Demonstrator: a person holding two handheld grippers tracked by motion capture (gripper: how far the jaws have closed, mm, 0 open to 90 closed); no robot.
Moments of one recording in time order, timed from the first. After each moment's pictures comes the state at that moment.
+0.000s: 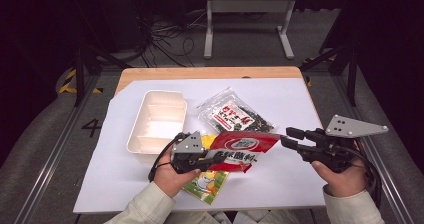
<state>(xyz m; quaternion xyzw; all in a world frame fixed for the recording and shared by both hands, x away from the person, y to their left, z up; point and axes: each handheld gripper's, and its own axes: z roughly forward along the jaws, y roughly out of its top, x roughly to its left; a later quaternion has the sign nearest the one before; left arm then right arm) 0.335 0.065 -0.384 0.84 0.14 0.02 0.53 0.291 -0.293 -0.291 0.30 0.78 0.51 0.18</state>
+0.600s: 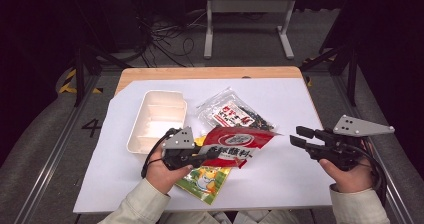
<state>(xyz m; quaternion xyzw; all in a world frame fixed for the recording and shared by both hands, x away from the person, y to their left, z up) 0.337 0.083 -0.367 0.83 0.14 0.03 0.54 0.299 -0.318 -0.304 0.33 0.78 0.50 0.19</state>
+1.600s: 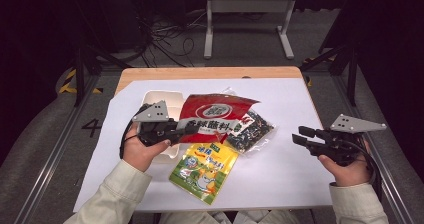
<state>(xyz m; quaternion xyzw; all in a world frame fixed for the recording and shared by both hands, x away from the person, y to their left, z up) 0.371 0.132 -0.325 0.81 0.17 0.06 0.55 0.318 -0.333 -0.328 0.36 0.78 0.48 0.19</state>
